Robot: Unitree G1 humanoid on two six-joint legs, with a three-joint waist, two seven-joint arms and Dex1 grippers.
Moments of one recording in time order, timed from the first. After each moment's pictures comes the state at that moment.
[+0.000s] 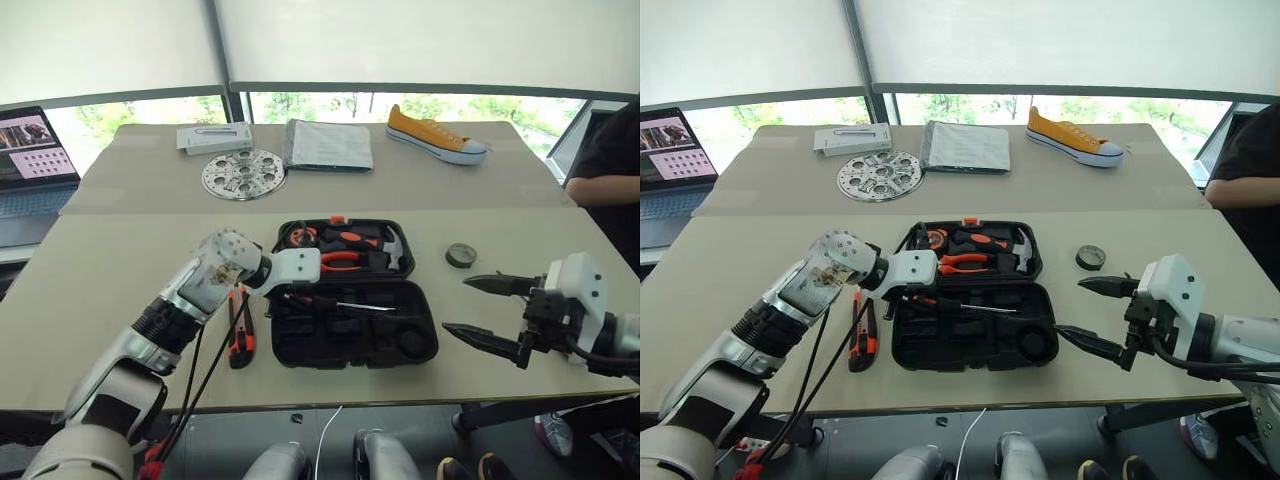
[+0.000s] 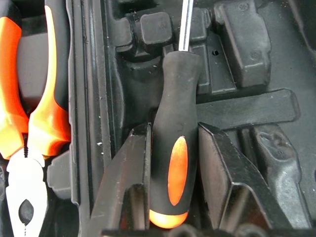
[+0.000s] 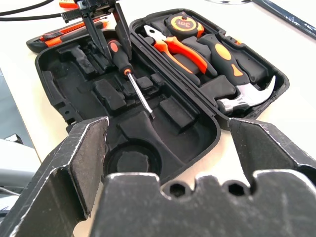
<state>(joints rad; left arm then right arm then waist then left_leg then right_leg) -0.82 0.58 -0.49 0.15 0.05 0.40 -1.32 0.10 -0.92 -0.44 -0.56 0.65 0.57 0.96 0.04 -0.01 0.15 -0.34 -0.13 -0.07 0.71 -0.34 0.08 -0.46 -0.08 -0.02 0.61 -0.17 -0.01</state>
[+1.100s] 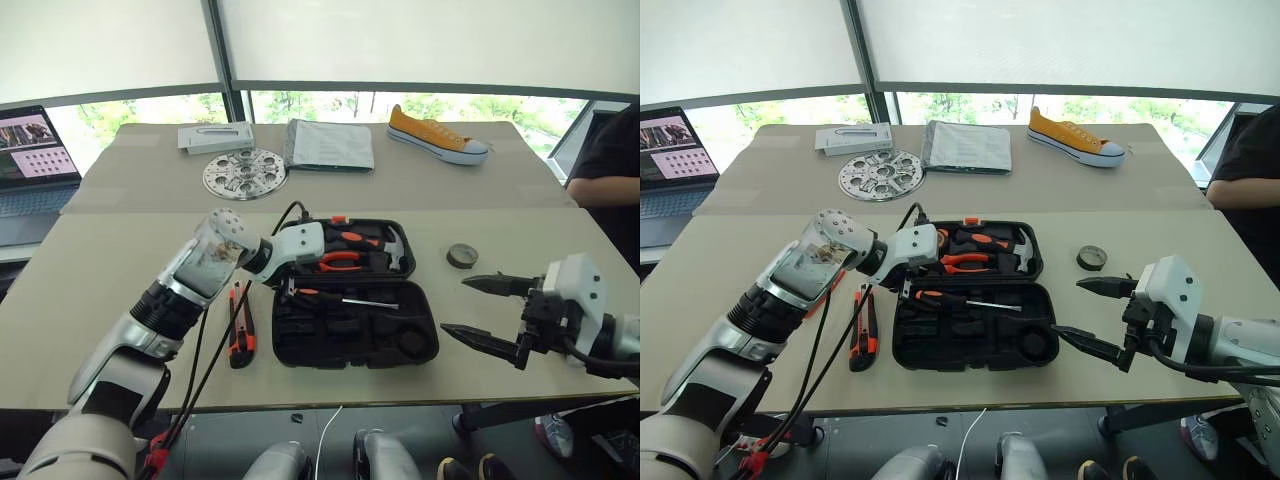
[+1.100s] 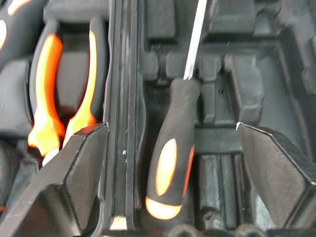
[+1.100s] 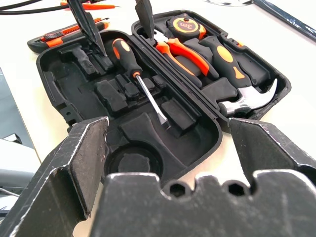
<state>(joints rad) -0.89 0.58 -0.47 0.08 -0.01 0.55 -1.34 0.10 -0.92 -0.44 -0.58 0.65 0.57 0.96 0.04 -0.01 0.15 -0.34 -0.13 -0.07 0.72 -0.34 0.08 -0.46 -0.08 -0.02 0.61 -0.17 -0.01</state>
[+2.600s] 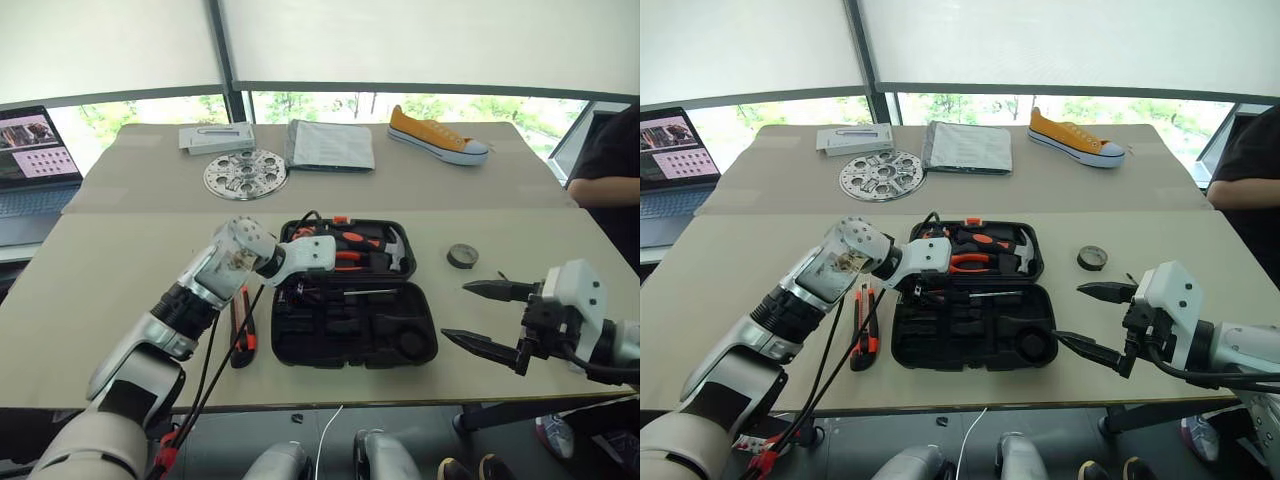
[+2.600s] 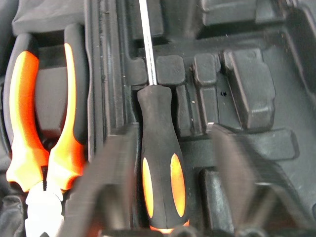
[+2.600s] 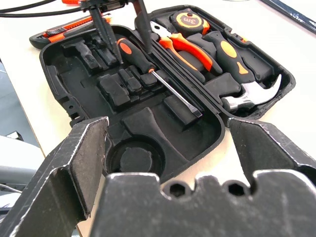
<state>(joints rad) -0.91 0.50 -0.49 0.21 0.06 0.46 -1.34 0.14 -0.92 -0.45 -0.60 0.65 0.57 0.95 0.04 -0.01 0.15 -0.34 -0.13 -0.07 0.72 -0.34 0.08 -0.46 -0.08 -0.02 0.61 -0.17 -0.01</state>
